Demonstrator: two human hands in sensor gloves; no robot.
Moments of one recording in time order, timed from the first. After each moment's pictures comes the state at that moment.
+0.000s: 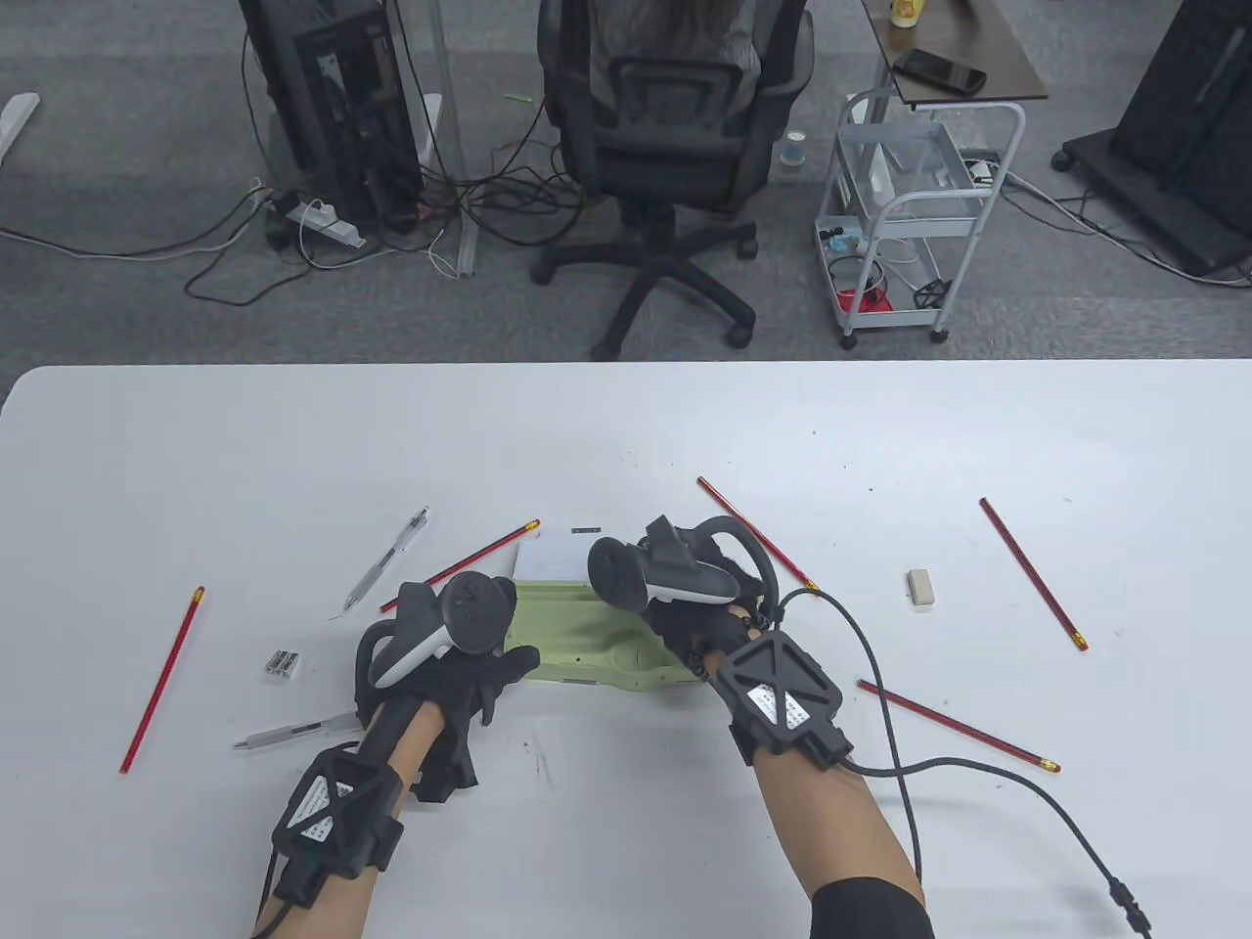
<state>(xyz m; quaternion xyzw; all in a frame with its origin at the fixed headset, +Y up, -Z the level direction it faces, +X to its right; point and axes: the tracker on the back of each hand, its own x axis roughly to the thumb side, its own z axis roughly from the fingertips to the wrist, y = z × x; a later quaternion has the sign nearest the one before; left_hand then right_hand) -0.191 -0.742 -0.362 -0.18 -0.08 0.12 0.97 0.013 -0.699 -0.414 -0.27 -0.03 -0.96 0.08</state>
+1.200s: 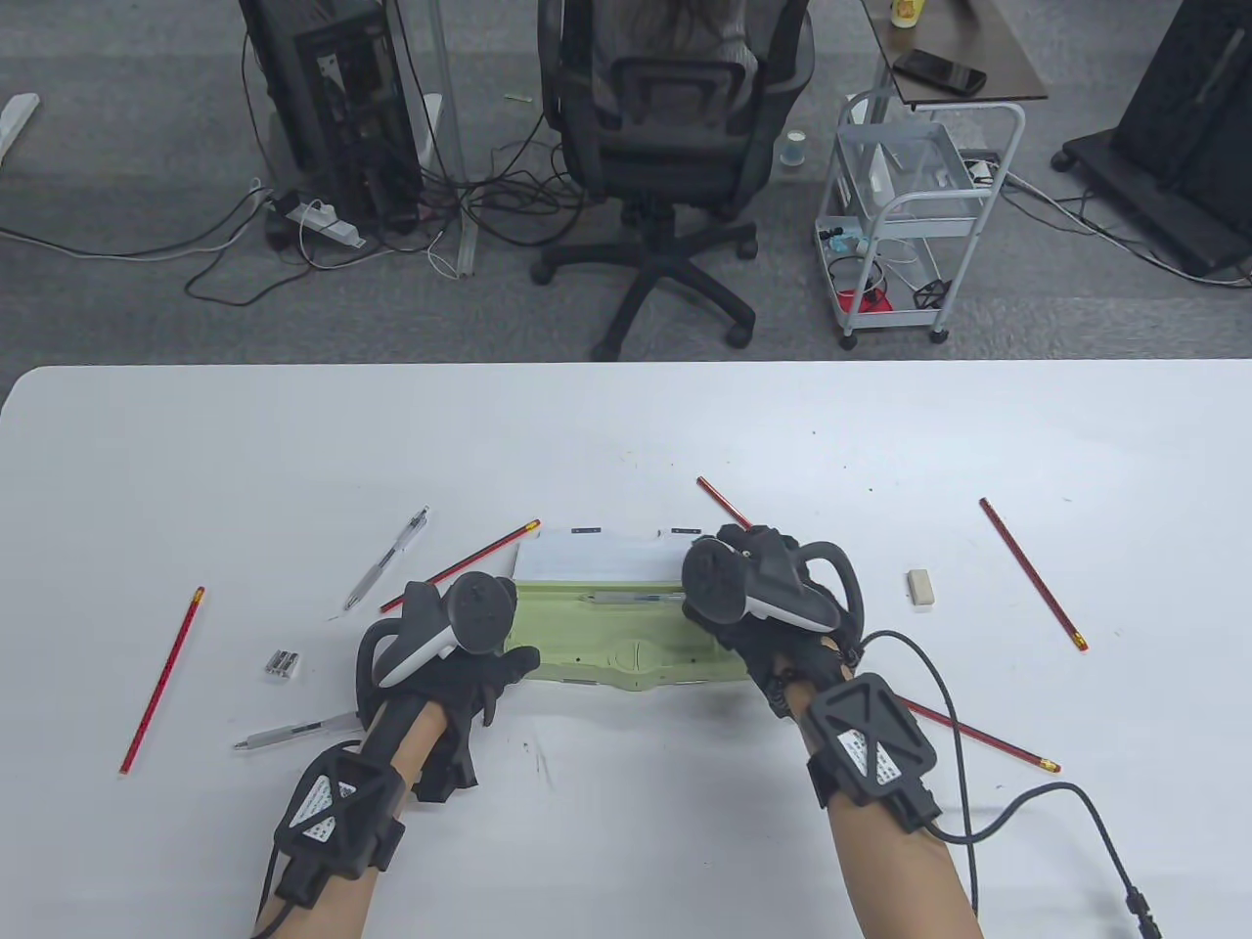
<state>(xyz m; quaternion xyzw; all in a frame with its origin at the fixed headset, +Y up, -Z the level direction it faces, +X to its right) -0.188 -0.742 -0.362 -0.18 -0.07 0.11 0.98 0.107 -0.679 -0.380 -0.18 -0.04 -0.98 -0.01</state>
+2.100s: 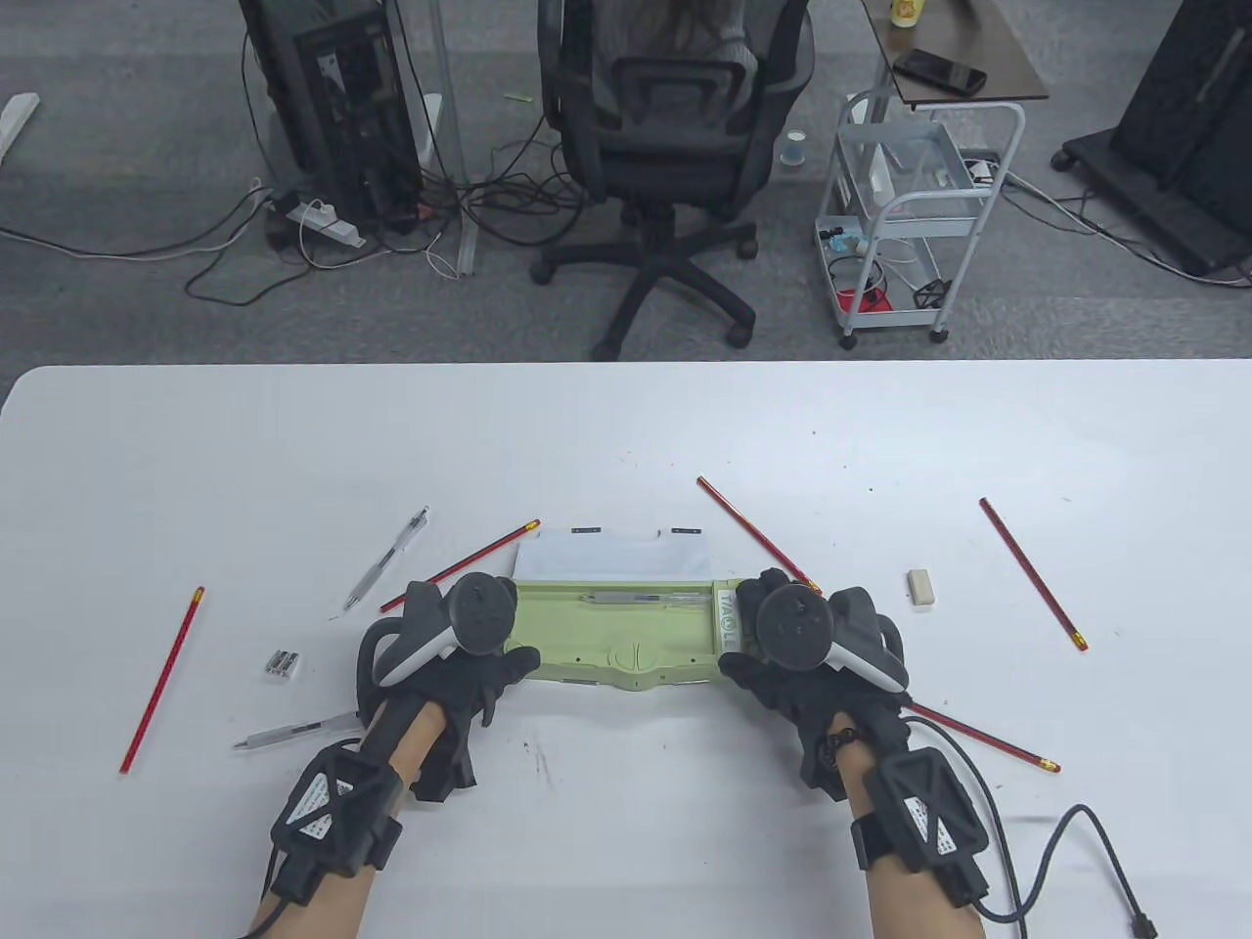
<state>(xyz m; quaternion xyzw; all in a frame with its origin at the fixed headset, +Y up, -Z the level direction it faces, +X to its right) -0.187 -0.741 -0.363 -0.18 -0.08 0.11 0.97 0.149 -0.729 -0.359 -0.17 -0.10 -0.97 -0.14</state>
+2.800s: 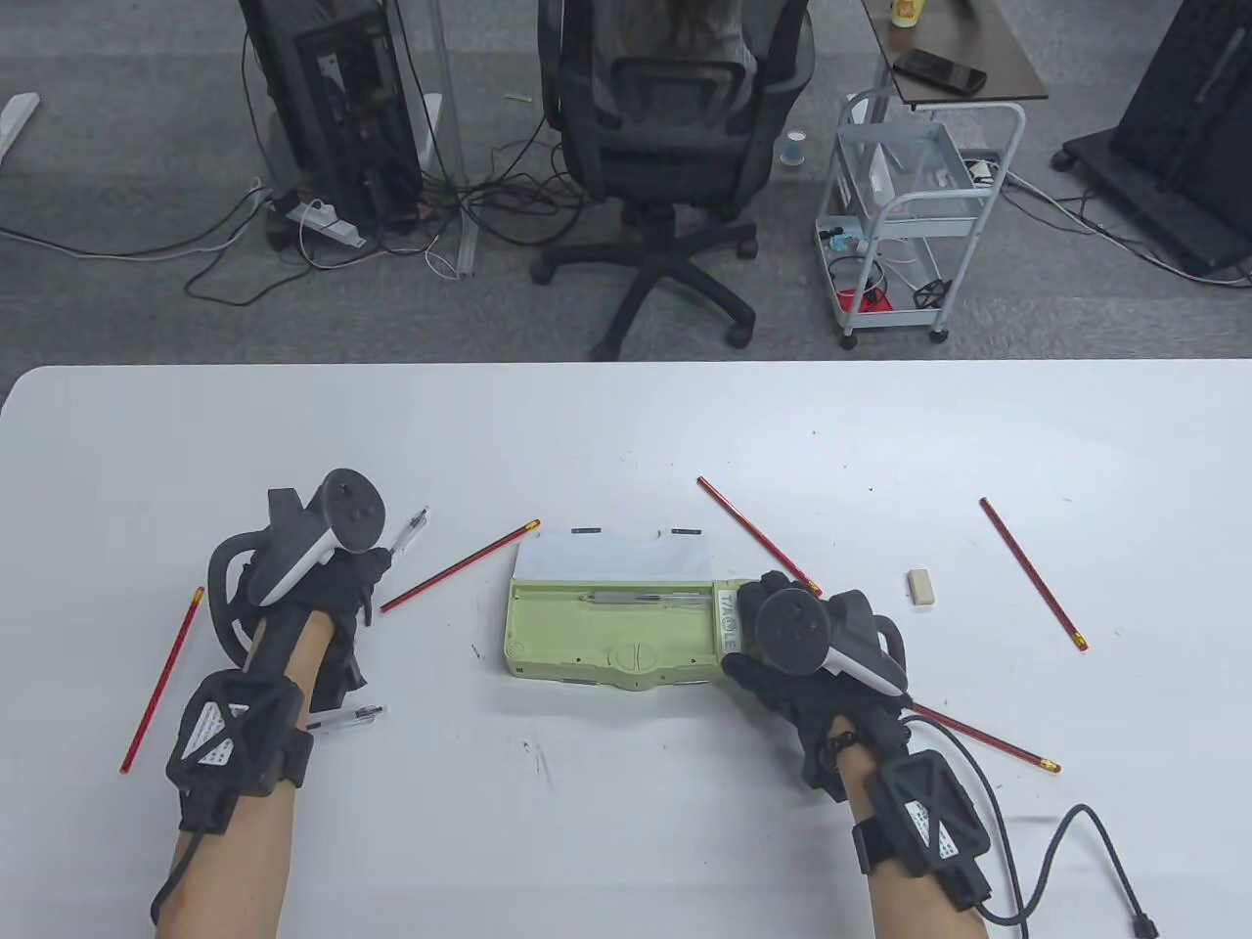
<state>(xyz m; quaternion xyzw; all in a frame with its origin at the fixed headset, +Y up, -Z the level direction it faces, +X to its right) -0.291 -0.664 -0.407 -0.11 0.10 0.01 0.99 0.147 -0.729 -0.357 -0.17 -0.09 -0.97 -0.12</state>
